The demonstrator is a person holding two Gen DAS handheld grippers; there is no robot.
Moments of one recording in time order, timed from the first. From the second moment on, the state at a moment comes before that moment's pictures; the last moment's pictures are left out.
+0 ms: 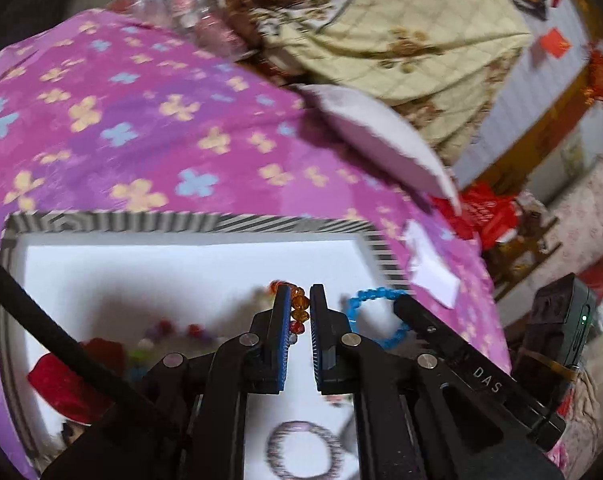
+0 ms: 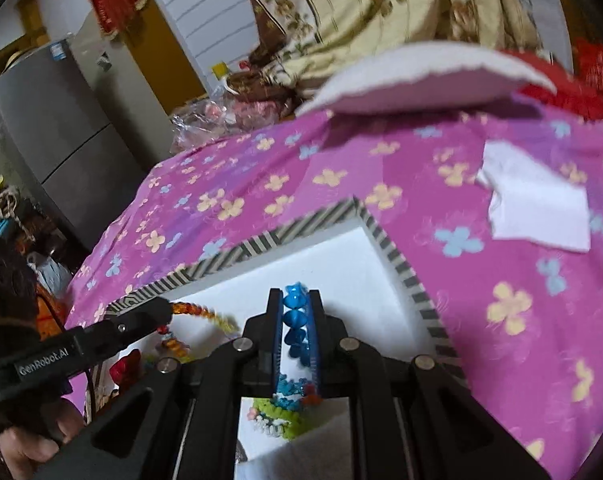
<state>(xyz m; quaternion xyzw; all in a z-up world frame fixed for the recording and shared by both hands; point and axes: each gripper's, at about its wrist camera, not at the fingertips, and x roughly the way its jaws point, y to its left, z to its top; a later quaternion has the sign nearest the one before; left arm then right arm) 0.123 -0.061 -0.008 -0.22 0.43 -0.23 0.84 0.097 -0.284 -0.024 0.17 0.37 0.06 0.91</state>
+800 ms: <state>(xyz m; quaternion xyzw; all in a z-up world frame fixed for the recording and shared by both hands) 0.122 -0.065 -0.017 -0.15 0.47 -0.15 0.86 0.081 -0.297 -0.022 0.15 0.39 0.01 0.91</state>
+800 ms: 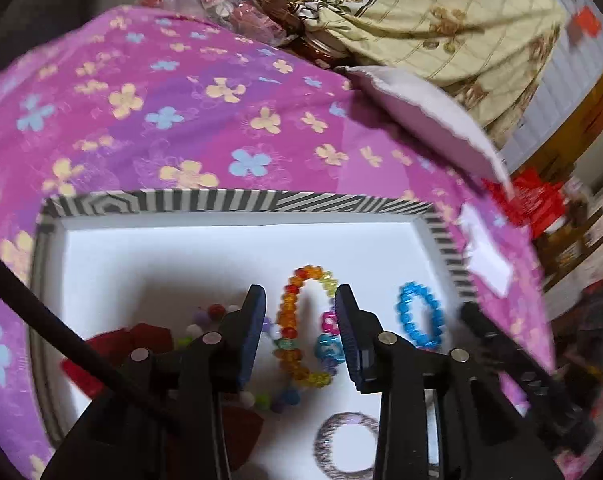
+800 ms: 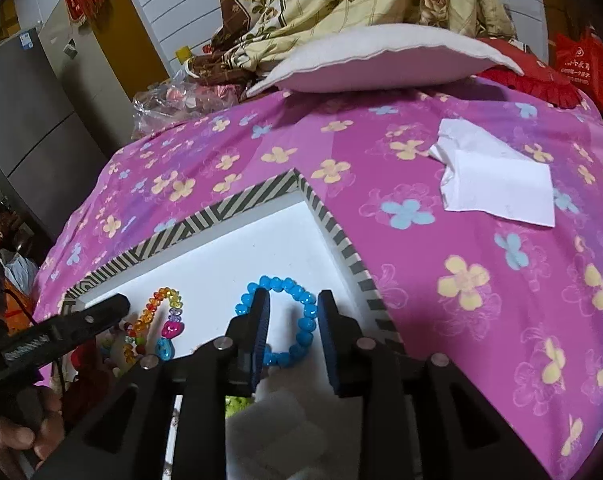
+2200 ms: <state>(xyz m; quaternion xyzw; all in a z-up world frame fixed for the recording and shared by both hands) 0.074 -0.093 0.008 0.02 0.41 -0.09 0.91 -0.066 -0.299 0.009 0.10 0.38 0.01 0.92</state>
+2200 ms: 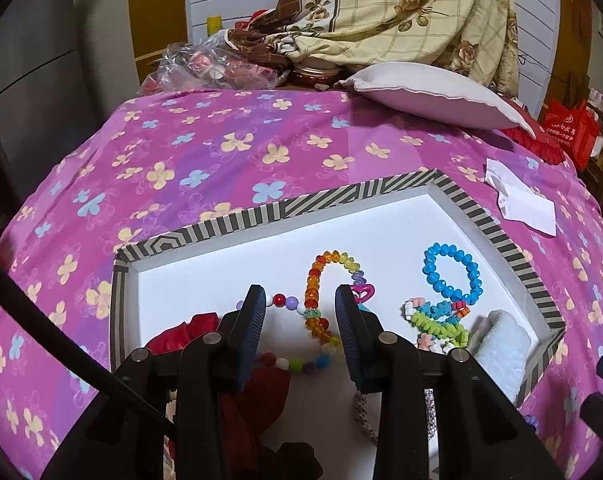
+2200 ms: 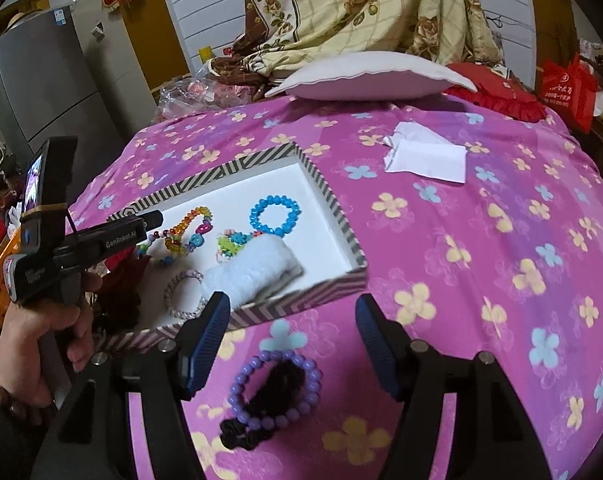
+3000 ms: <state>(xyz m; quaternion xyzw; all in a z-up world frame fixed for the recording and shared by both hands) -0.079 -0.137 0.020 0.06 0.39 -0.36 0.85 -0.095 -0.347 -0.022 0.08 0.45 0.00 0.89</state>
